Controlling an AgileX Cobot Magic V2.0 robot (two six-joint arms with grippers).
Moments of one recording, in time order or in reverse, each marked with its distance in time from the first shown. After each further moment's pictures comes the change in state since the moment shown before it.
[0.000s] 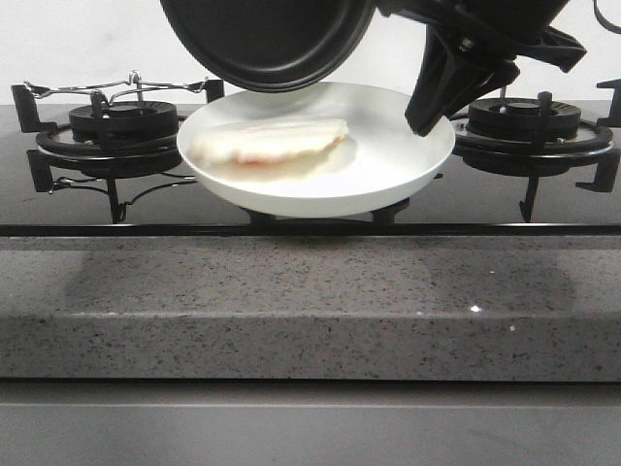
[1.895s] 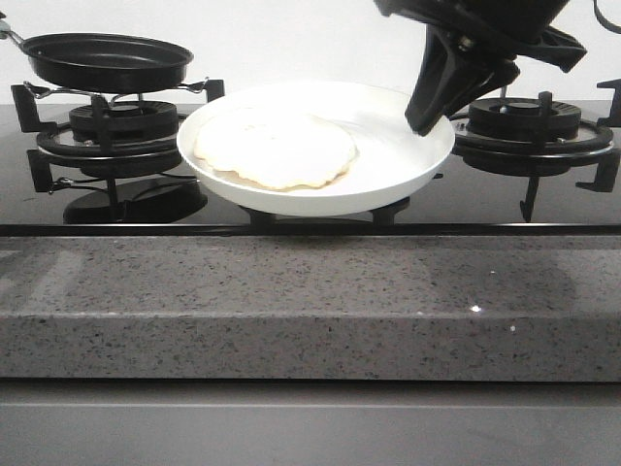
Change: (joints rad) left arm 0.793 0.546 -0.004 -0.788 0.319 -0.488; right arm 0.000 0.000 0.000 0.000 -0.002 0.001
